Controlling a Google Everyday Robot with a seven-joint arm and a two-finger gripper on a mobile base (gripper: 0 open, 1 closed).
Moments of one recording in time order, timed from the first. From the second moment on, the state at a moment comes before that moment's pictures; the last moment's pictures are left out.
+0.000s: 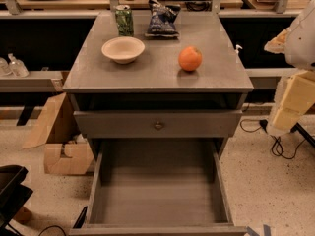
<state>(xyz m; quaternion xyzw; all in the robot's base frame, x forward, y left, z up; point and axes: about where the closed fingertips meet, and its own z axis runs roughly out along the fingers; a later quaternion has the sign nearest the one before) 0.438 -0.216 0.979 -0.60 0.78 -0.04 0.16</state>
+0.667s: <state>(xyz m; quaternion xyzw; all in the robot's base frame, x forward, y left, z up) 0.453 -0.215 0.977 -0.60 0.78 -0.03 0.19</state>
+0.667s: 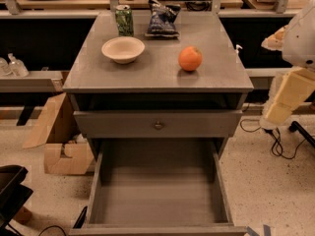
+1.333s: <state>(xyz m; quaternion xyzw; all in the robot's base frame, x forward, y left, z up) 0.528 -0.198 0.959 -0.57 0.78 0.03 0.26</state>
